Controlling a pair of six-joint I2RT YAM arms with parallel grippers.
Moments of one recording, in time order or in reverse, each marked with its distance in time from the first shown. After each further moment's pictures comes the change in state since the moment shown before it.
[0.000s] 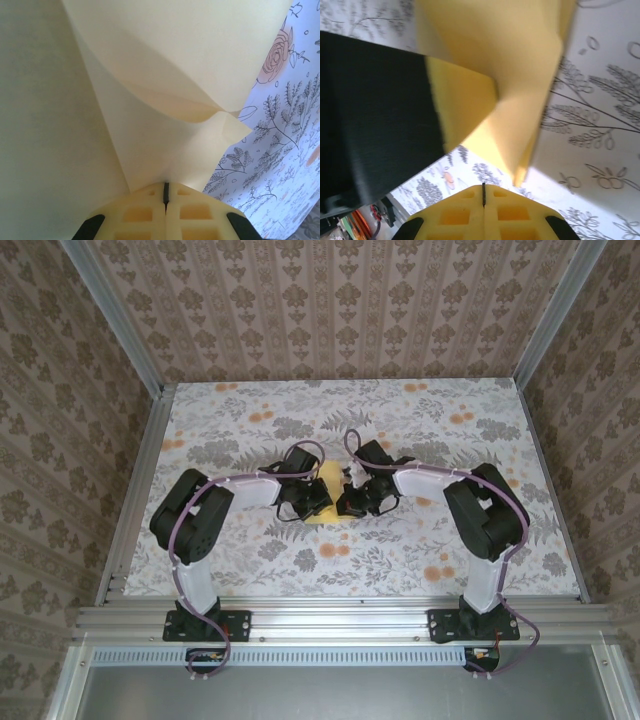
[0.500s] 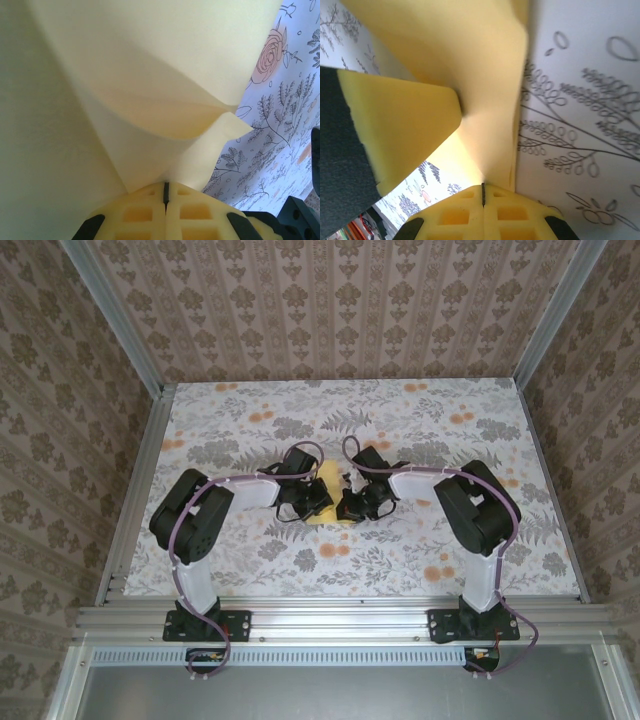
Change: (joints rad) left arm 0.005 -0.001 -0.018 0.043 0.021 -0.014; right arm -0.005 0.060 -0.021 0.042 0.032 0.048
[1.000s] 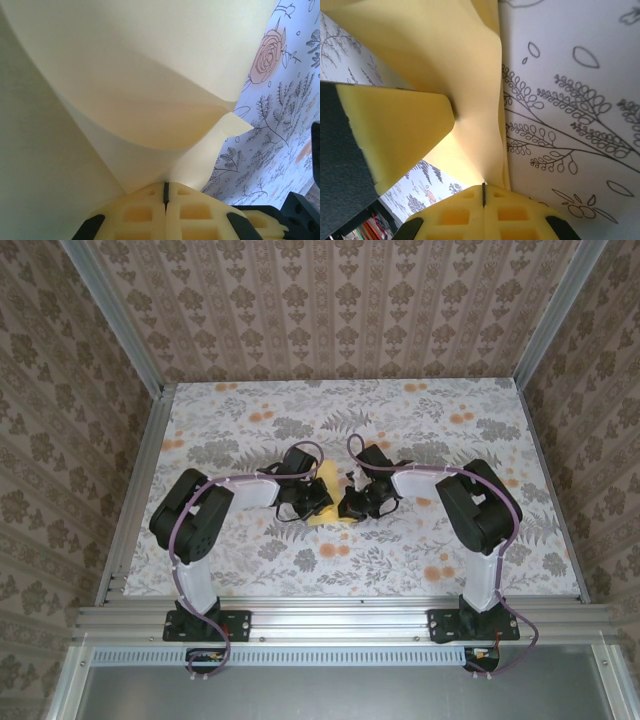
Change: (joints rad) left arm 0.008 0.000 0.000 0.002 0.010 0.001; right arm -0.020 -0.001 0.002 0.002 -0.031 0.034
